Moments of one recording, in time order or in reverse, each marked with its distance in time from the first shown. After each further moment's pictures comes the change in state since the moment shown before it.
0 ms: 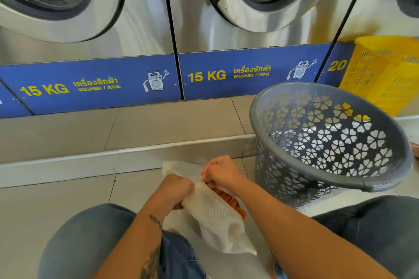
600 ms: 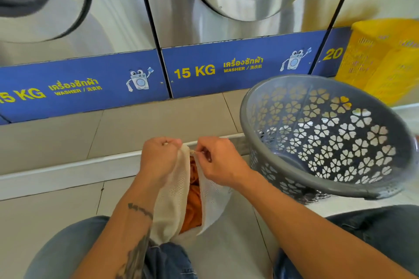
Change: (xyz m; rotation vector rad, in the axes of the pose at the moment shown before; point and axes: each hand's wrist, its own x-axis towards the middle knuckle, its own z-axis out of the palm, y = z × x) left_hand -0.004 0.085 -0.002 -0.143 0.249 0.425; right_hand 0.021 -0.022 -0.046 -0.537 0.181 -0.817
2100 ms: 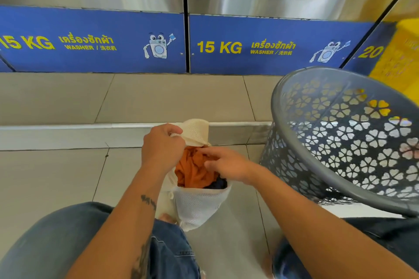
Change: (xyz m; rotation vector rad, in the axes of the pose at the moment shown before) left_hand 0.024 -0.050 -0.027 0.245 0.071 -0.008; right_hand 0.007 0.022 0.056 0.264 -0.592 0.561
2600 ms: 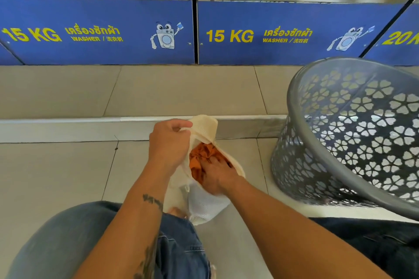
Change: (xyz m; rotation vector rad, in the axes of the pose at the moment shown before) left_hand 0.016 -0.009 0.002 -0.172 0.010 -0.068; right_hand 0.070 0.048 0.079 -0.601 -0.009 0.026
